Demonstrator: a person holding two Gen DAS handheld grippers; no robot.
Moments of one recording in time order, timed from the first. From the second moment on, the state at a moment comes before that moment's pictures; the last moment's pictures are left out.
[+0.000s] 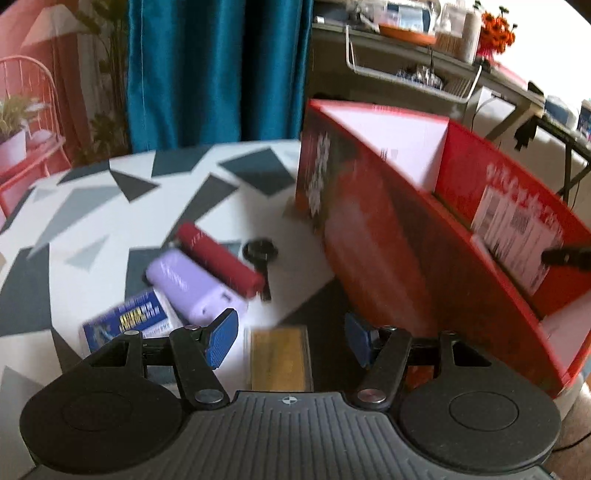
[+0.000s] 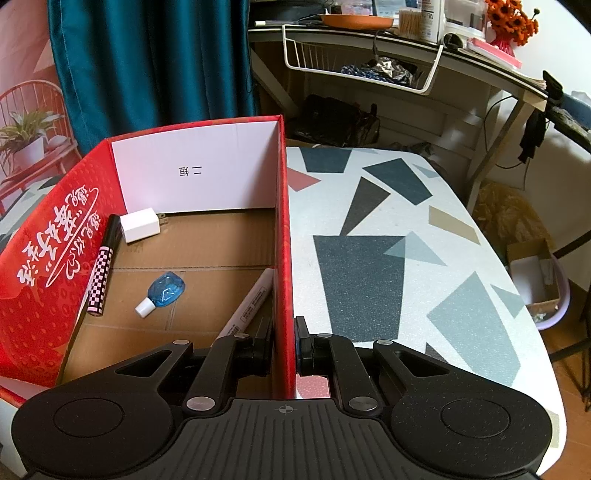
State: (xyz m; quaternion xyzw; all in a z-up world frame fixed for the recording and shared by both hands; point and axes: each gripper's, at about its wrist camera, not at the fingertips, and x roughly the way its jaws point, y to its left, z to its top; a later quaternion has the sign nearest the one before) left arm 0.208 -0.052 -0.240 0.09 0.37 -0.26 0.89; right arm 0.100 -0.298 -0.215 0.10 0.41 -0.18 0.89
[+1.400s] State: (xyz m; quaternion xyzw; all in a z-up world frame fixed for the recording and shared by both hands) left arm 0.197 -0.056 -0.222 0.09 0.32 -0.22 0.92; right arm 0.101 -0.298 -0.214 0.10 0.41 -0.18 0.89
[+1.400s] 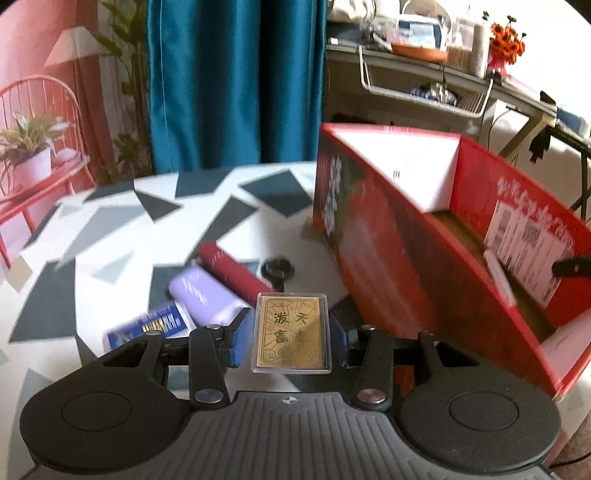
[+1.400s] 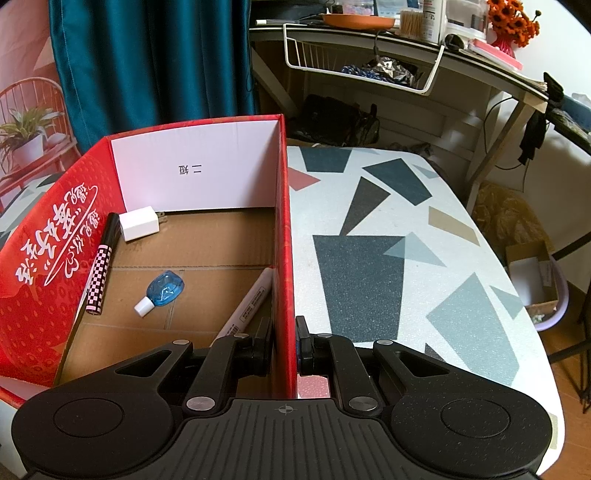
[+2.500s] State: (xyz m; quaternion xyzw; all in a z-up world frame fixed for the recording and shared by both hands) left arm 0.242 -0.170 -0.182 0.19 0.25 -0.34 0.89; right arm 0.103 -0.297 -0.216 0.10 0.42 -0.18 0.89
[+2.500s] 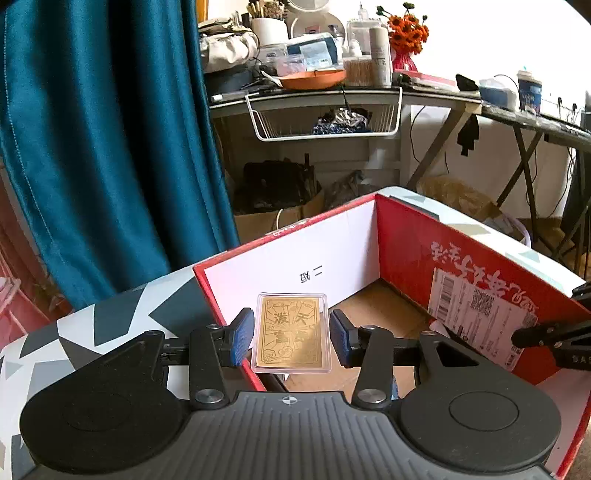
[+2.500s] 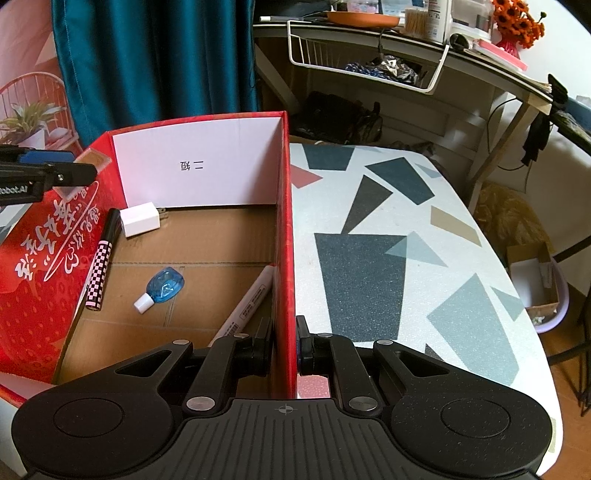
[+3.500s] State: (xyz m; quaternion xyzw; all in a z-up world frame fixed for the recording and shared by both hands) left arm 0.253 -0.074 -0.166 0.13 0.30 -0.21 0.92; right arm 0.102 -0.298 -0.216 0.10 0.41 -0.18 0.89
